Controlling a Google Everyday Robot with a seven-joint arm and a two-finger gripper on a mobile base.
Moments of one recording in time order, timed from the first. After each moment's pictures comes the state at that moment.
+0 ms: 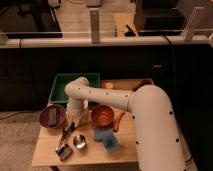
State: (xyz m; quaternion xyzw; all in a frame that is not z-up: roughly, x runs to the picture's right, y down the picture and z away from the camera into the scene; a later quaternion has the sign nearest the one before) arm -0.190 0.190 0.843 -0.33 -0.32 -0.42 0.78
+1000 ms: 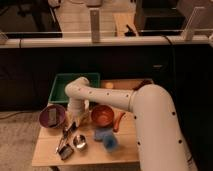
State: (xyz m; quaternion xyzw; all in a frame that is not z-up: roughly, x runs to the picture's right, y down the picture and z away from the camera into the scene) arm -0.180 0.181 0.834 -0.32 -0.29 -0.42 0.80
